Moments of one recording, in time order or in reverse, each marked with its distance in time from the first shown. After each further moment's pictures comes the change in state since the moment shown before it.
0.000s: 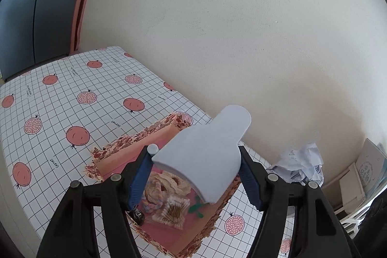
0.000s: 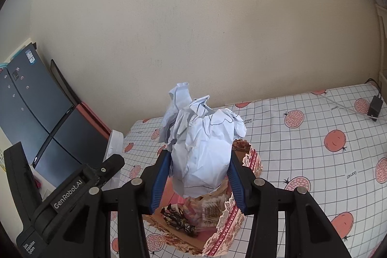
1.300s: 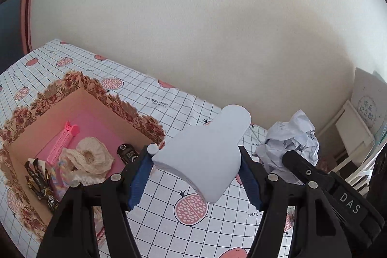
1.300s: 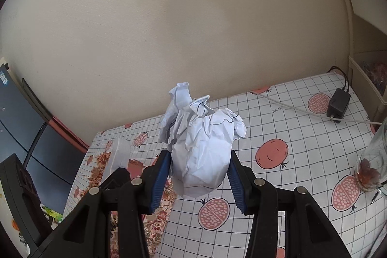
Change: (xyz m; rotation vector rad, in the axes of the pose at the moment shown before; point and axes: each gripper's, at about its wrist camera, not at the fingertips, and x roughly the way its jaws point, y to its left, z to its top) left arm 0.091 -0.132 -0.087 0.250 0.145 -0.135; right arm 0.000 -0.169 0.039 0.088 0.005 -0.130
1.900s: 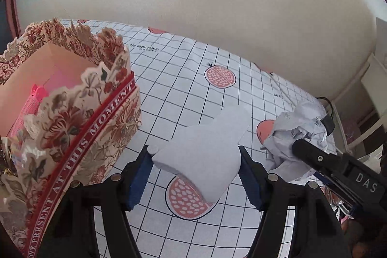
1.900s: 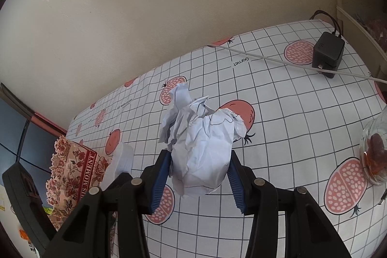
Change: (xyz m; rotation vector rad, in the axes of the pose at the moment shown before) left arm 0.102 -0.016 -0.064 0.080 0.200 0.062; right arm 0.073 -0.097 -0.027 0.102 0.195 -0.075
